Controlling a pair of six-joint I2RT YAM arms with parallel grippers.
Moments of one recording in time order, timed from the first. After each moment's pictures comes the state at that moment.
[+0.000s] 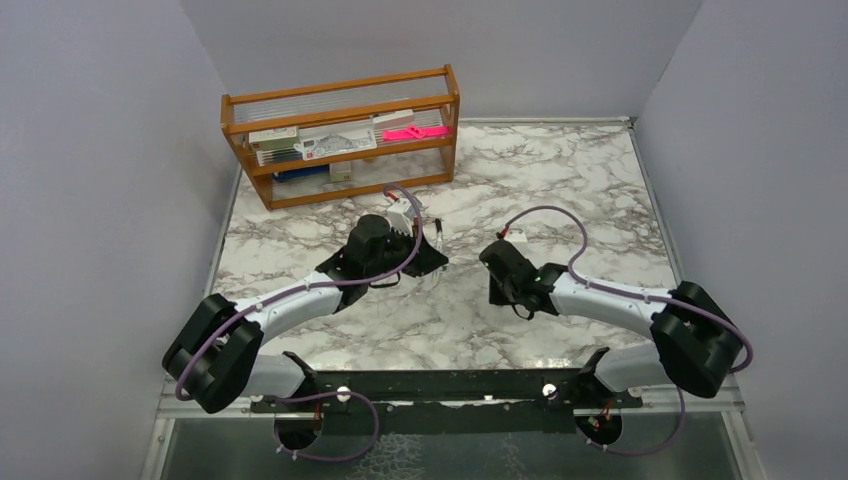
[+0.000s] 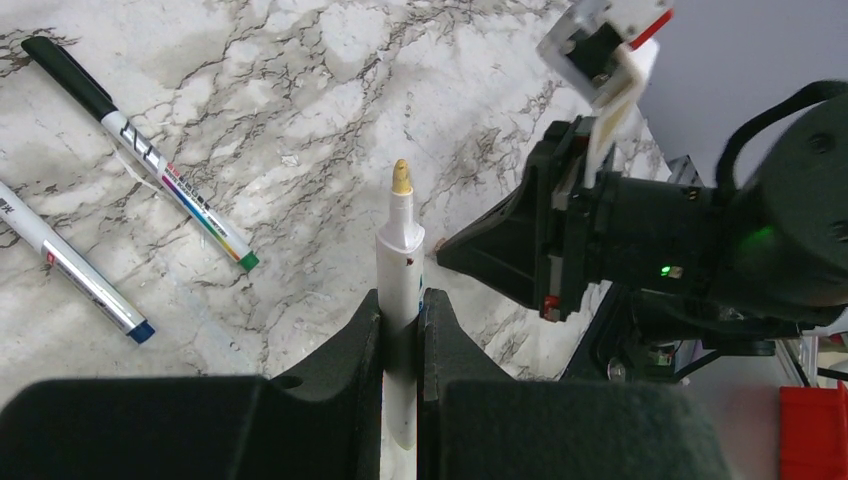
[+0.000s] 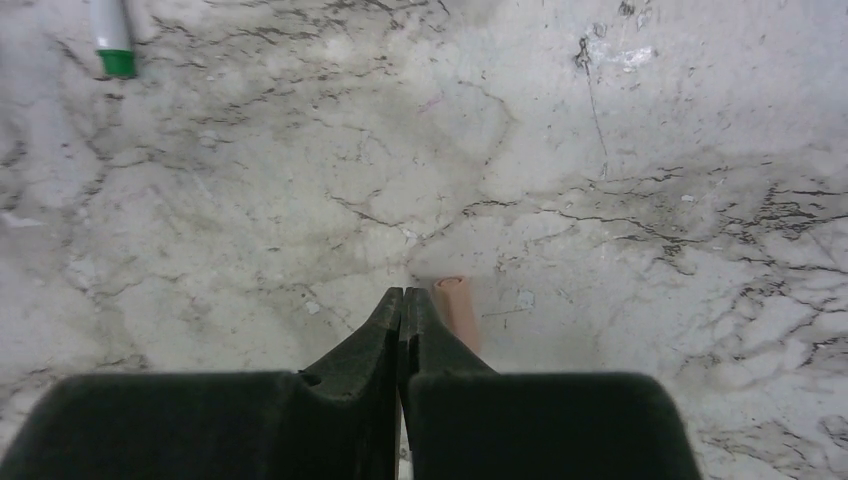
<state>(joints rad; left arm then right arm) -0.67 1.31 0.61 0.34 0.35 -0.58 0.81 1.38 0.65 -0.32 0.32 0.71</state>
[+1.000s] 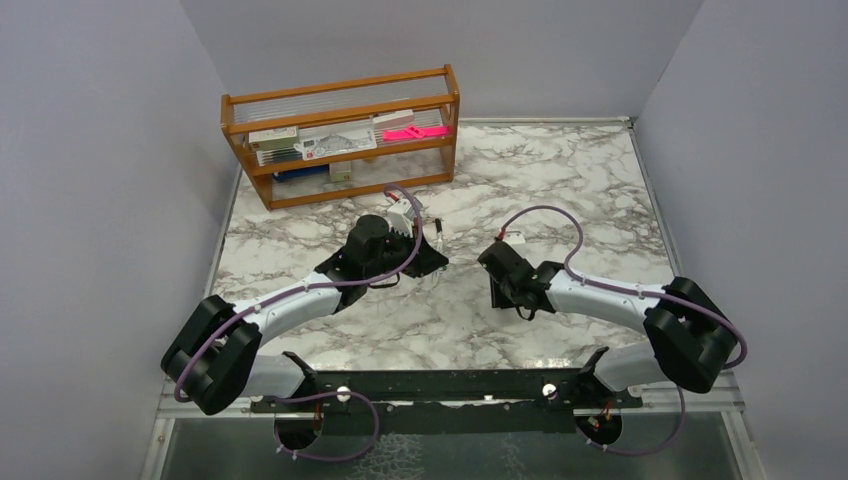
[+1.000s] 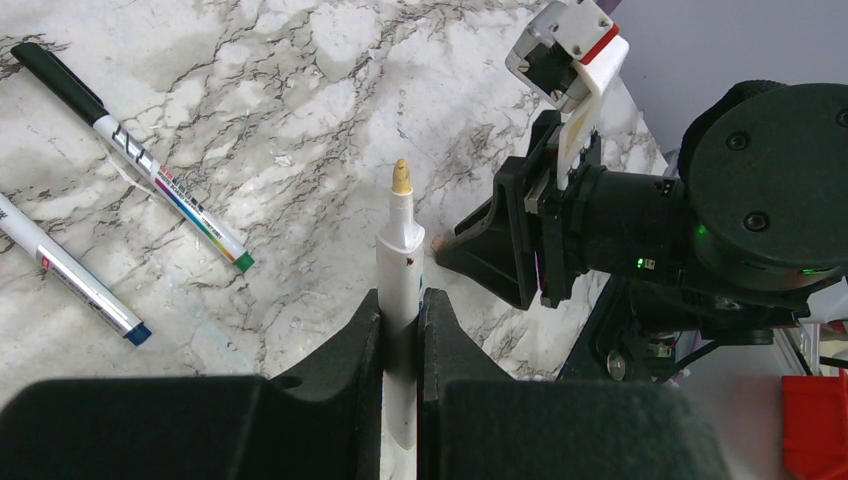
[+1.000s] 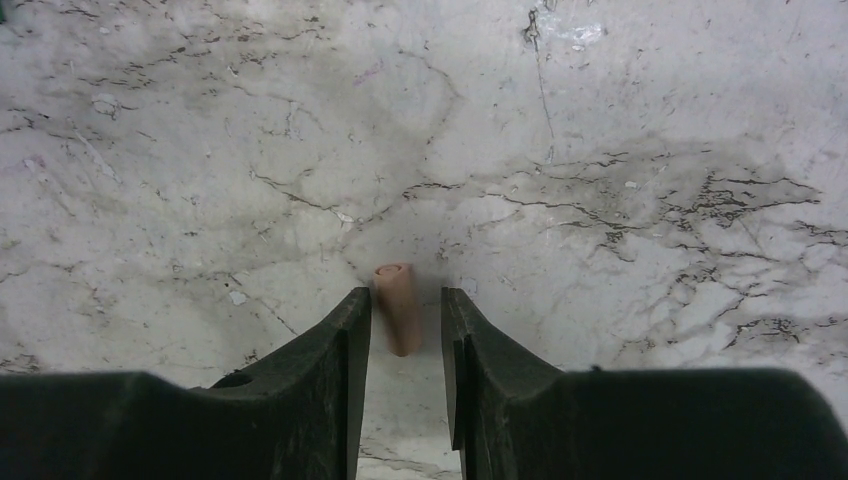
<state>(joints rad) -0.67 1.29 0.60 0.34 0.37 -0.56 0.81 1.38 0.67 -0.39 0.35 0.62</state>
